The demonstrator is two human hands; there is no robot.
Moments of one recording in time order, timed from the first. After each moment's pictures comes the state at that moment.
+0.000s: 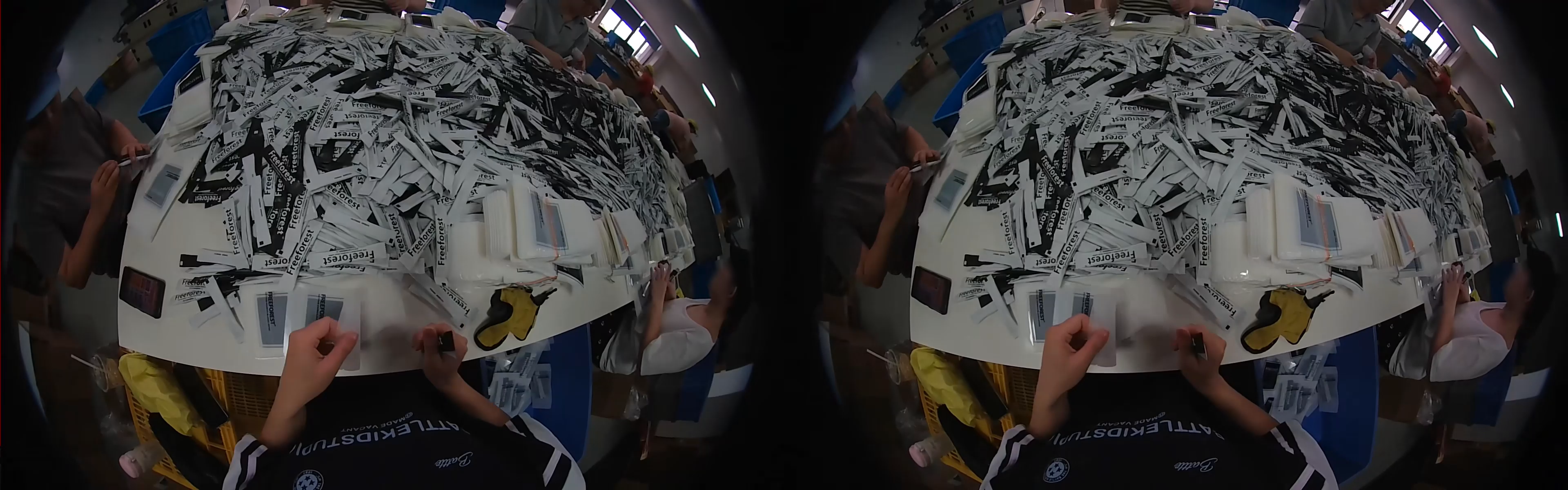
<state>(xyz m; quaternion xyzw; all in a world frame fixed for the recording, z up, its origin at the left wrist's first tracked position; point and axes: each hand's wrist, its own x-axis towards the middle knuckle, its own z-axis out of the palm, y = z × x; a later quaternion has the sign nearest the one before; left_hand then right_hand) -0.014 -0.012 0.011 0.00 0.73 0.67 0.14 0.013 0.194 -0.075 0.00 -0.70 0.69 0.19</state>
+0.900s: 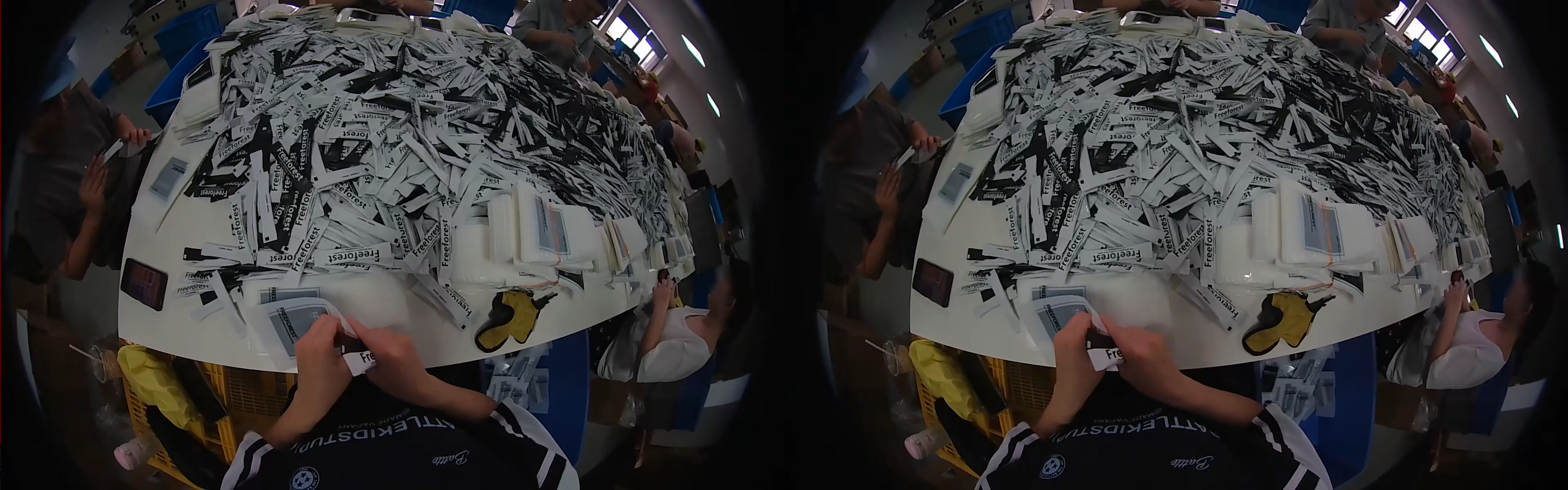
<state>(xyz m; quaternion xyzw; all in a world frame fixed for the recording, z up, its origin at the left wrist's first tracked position) -0.004 0.007 0.012 0.04 0.89 0.45 -0.06 -0.007 0.143 -0.012 0.25 -0.85 0.46 0.04</state>
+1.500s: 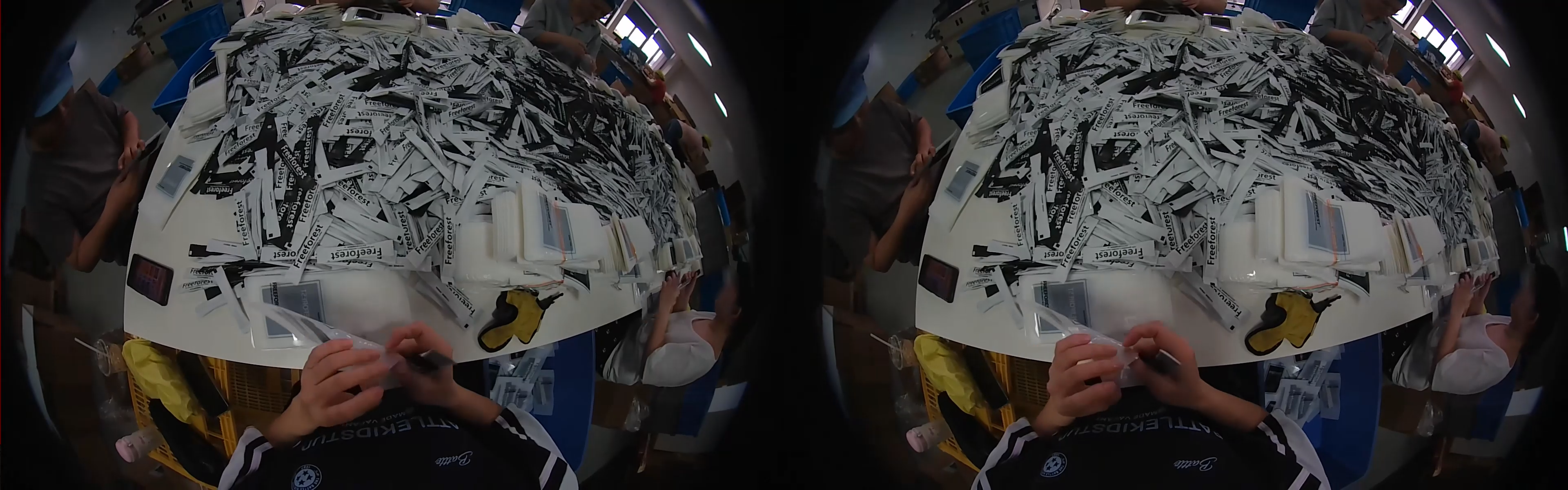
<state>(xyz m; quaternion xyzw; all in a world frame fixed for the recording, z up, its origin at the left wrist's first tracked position) 0.005 -0.012 0.017 0.47 0.75 0.37 -0.27 0.010 0.173 0.017 0.15 -0.64 0.75 -0.03</state>
